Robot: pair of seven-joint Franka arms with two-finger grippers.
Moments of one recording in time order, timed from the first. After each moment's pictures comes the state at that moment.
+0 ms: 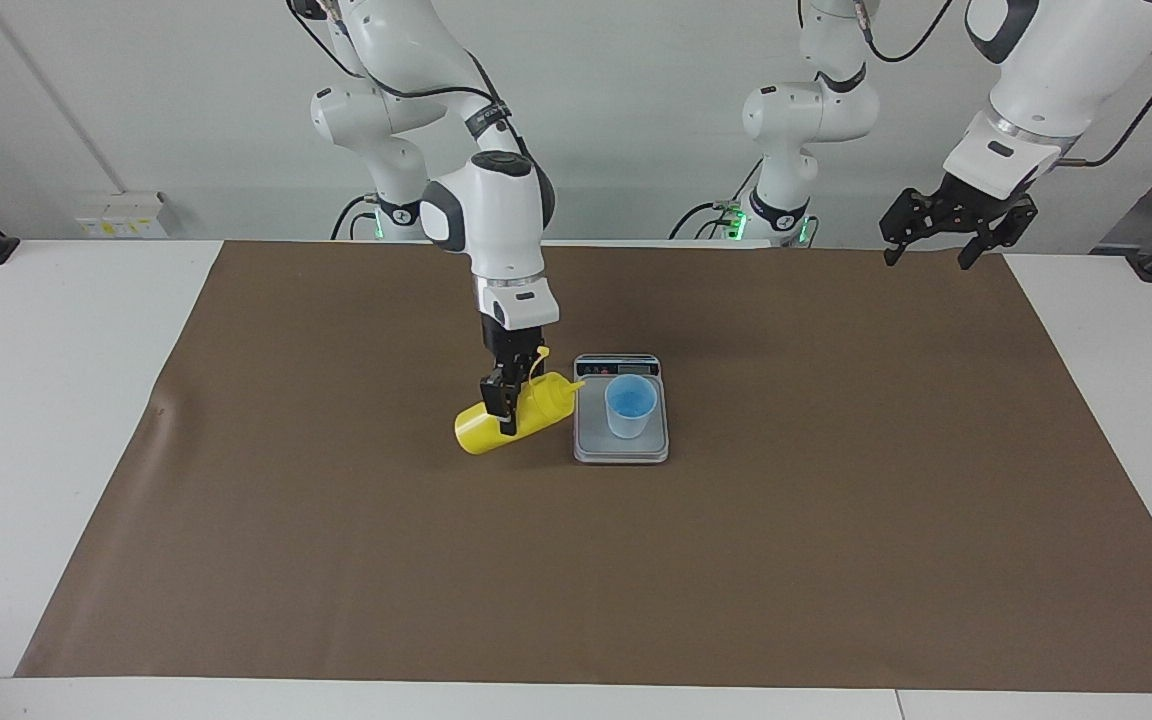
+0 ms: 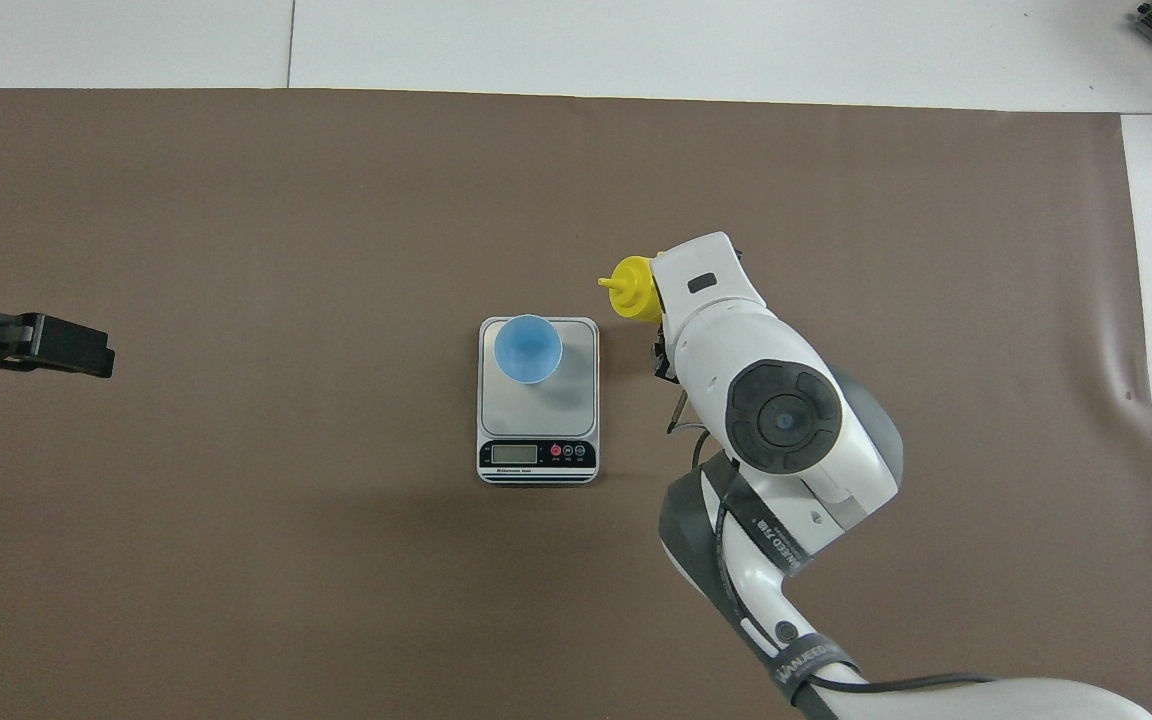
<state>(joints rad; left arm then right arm) -0.01 -0.07 -0.09 -1.63 -0.02 1.53 0.01 0.46 0.21 0.00 -1.97 -0.46 2.58 -0.45</state>
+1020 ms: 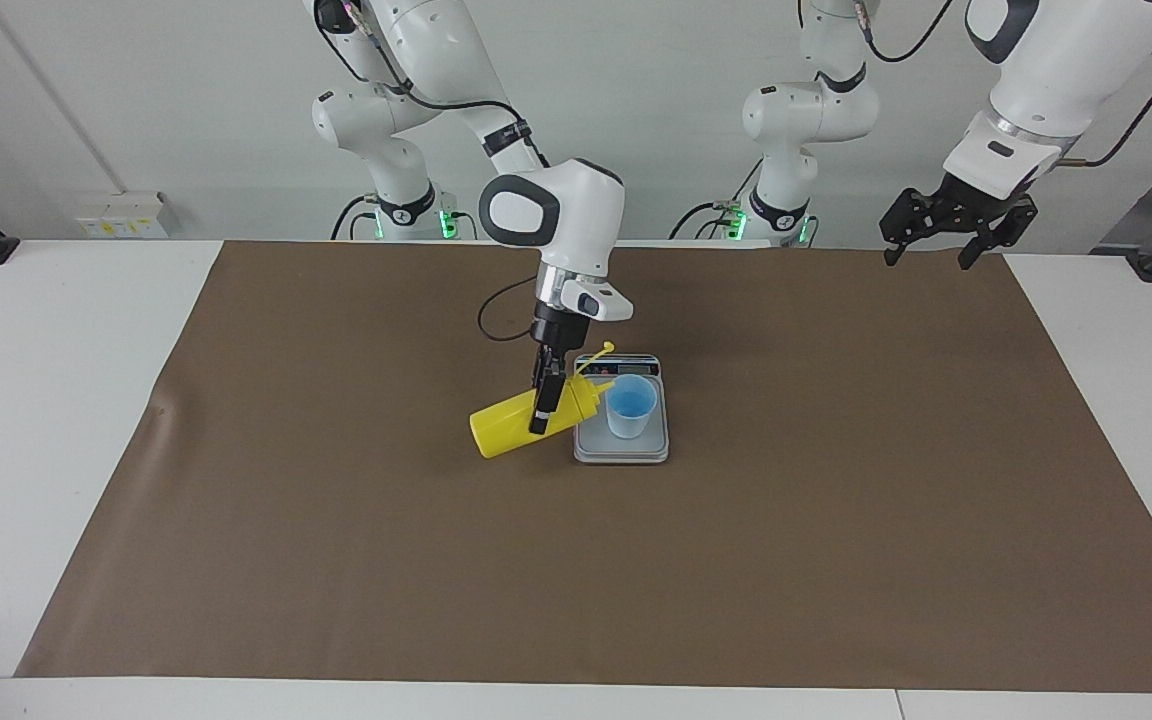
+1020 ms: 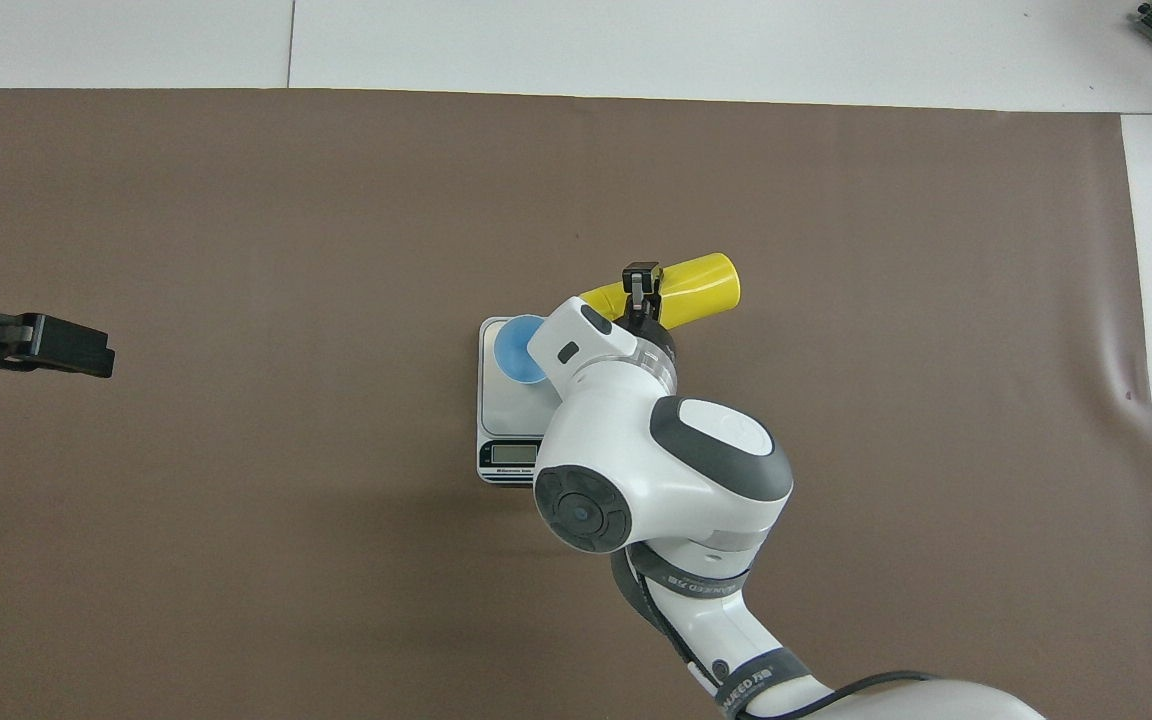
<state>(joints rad) -0.01 -0.07 -0.09 -1.63 -0.02 1.53 0.01 0.58 0.27 0.00 -1.91 -0.94 2.38 -0.37</state>
